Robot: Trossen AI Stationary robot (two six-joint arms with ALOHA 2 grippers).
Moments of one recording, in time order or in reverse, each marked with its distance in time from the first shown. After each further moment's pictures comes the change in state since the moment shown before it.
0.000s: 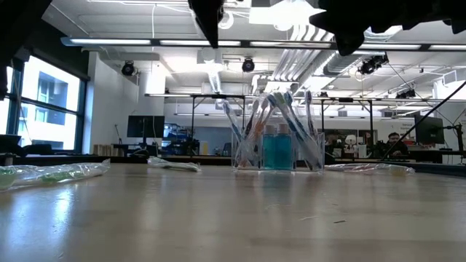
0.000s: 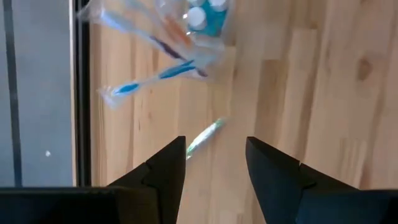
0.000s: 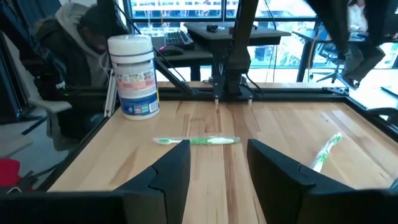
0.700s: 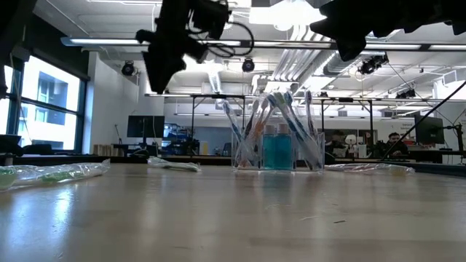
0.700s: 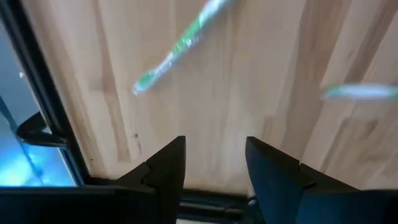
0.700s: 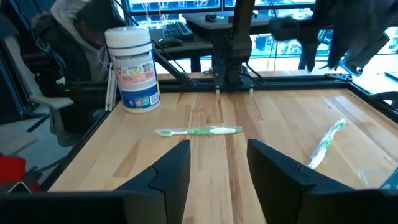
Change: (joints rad) left arm 0.169 -0.150 -0.557 0.003 -0.001 0.158; right arm 0.001 0.000 0.000 -0.042 0.000 0.048
